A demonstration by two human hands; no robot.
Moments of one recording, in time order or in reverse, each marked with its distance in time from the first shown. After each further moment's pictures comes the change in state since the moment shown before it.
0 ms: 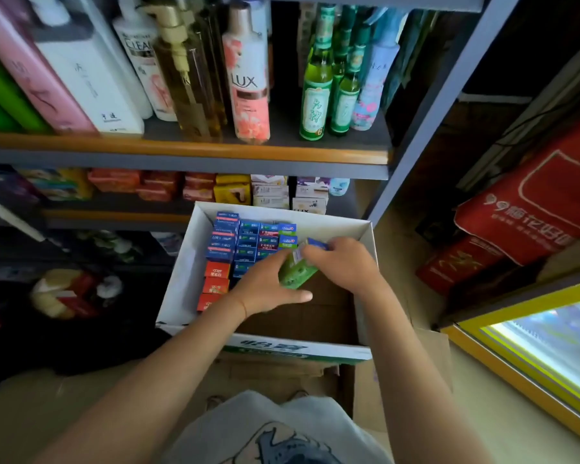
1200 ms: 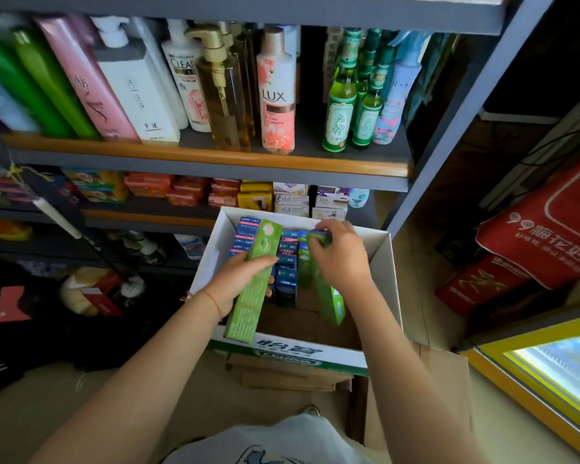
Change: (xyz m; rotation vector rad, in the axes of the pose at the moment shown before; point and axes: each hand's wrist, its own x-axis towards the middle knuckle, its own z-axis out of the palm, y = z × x) left_hand -0.037 -0.012 -0.050 -0.725 0.165 -0.367; right_hand 0.015 -0.012 0.034 0.014 0.317 -0.444
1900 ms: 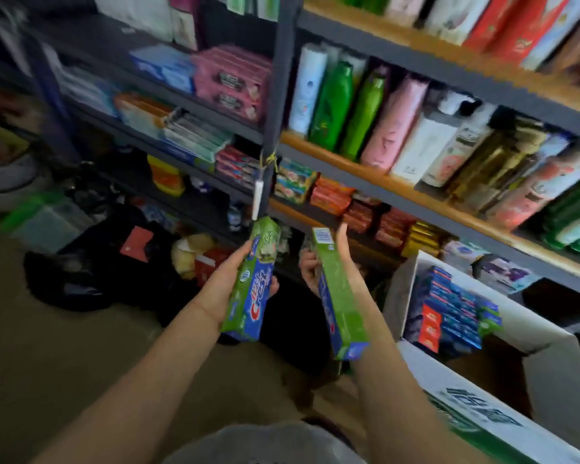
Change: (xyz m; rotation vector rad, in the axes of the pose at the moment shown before) left_hand -0.165 -0.088 -0.390 -0.927 0.101 0.069; right_hand -0.067 -0.356 0.278 1.546 -0.734 0.997
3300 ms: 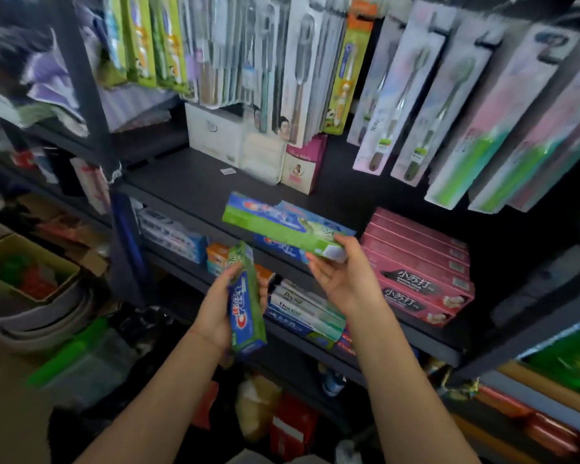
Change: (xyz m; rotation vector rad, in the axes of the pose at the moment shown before) left_hand 0.230 0.515 -0.218 -0.256 -0.081 0.088; right_hand 0.401 0.014 0.444 -0.307 0.064 -0.428
